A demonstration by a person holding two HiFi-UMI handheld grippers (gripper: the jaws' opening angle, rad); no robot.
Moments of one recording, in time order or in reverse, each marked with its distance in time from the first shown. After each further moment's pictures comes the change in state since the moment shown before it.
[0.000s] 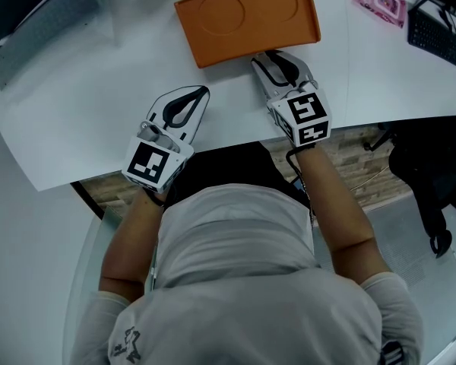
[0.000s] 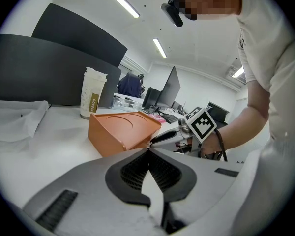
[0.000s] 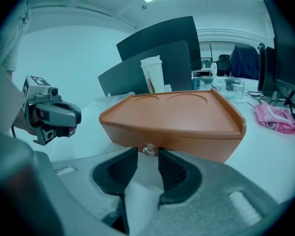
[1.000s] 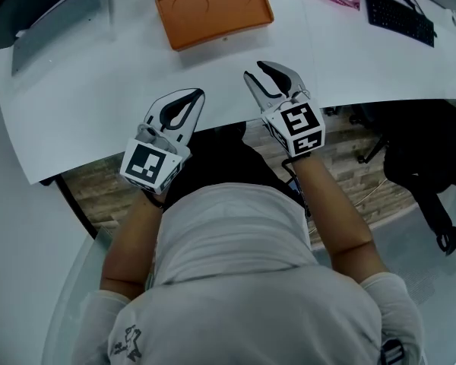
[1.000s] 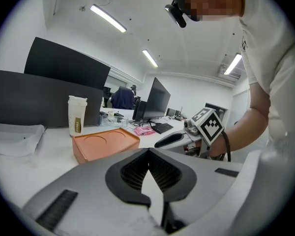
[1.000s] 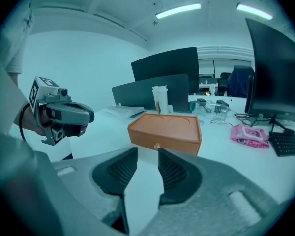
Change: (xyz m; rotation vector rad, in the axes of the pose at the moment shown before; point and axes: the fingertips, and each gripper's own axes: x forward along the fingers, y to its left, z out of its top) left arm -0.034 -0.119 0.028 0.119 -0.143 0.010; right arm -0.134 0.031 0.001 -0.097 -0.128 -0.006
